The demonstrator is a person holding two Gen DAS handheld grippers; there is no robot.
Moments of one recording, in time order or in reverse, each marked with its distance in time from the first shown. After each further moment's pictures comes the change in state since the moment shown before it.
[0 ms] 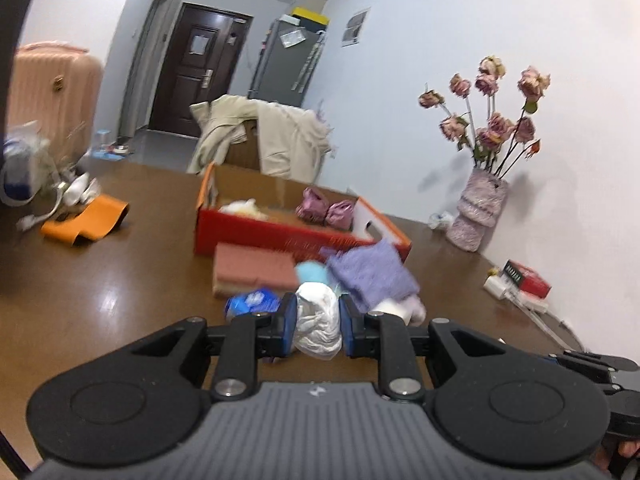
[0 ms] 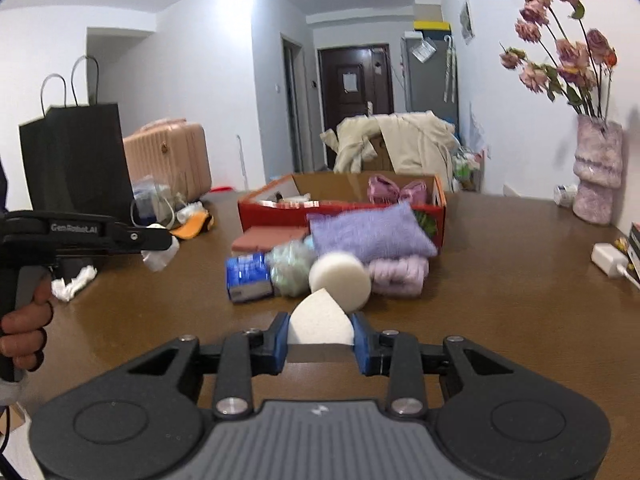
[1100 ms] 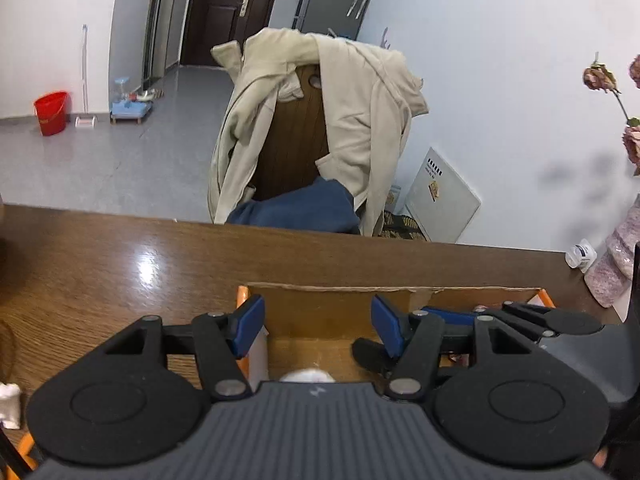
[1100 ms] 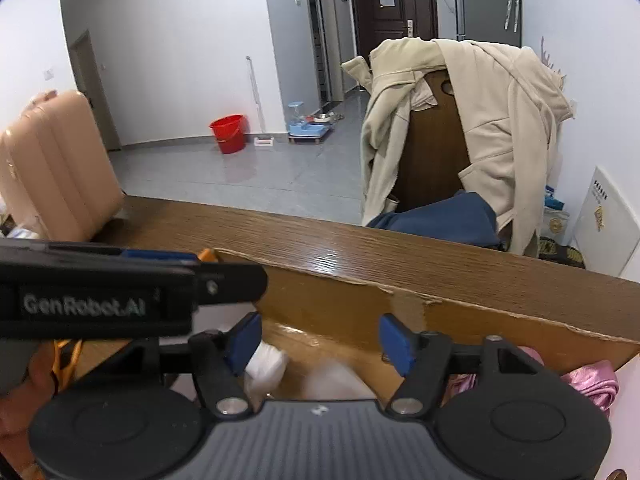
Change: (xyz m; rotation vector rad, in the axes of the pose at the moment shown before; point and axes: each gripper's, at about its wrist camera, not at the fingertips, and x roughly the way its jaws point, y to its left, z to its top) left arm 0.364 0.135 0.206 -0.020 0.257 0.164; right arm 0.476 -0.038 0.230 -0.015 0.306 0.081
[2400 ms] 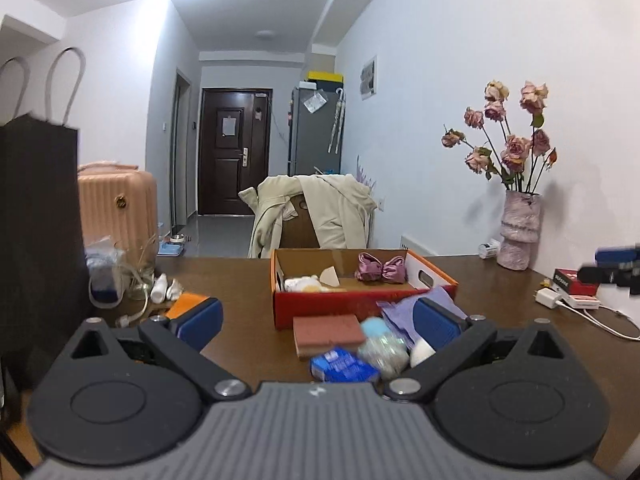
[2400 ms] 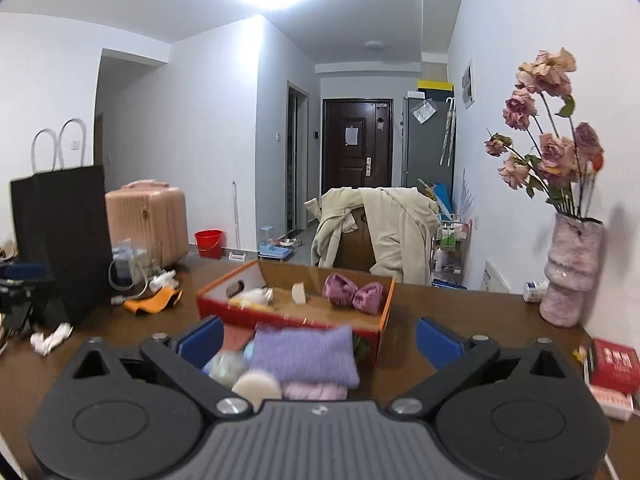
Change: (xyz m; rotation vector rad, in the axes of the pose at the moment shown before) left arm -0.402 -0.087 -0.325 0.158 -0.460 0.081; right arm -0.449 0.028 -0.313 -0.070 -0.437 -0.152
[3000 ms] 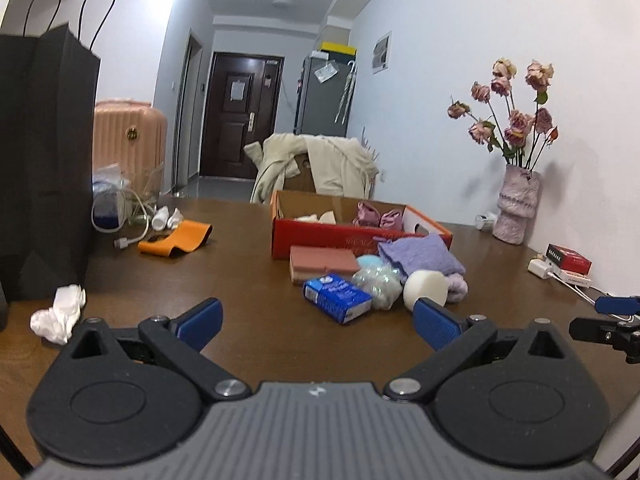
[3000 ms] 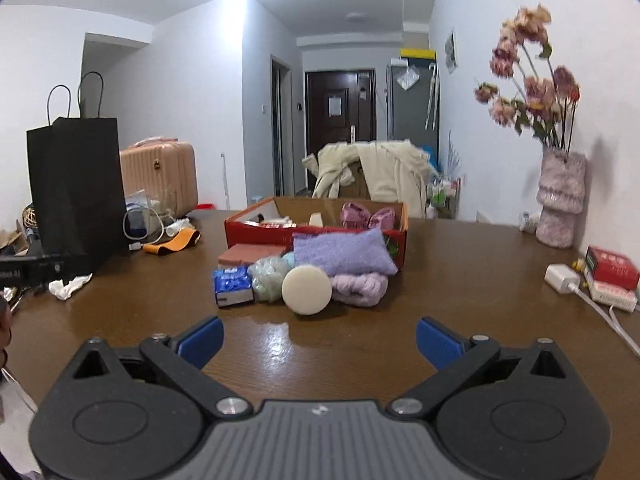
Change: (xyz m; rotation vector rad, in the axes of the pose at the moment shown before) left arm -0.009 0.009 -0.059 -0.073 0.102 -0.012; right arm -0.026 0.067 -0.083 0.073 0.114 -0.029
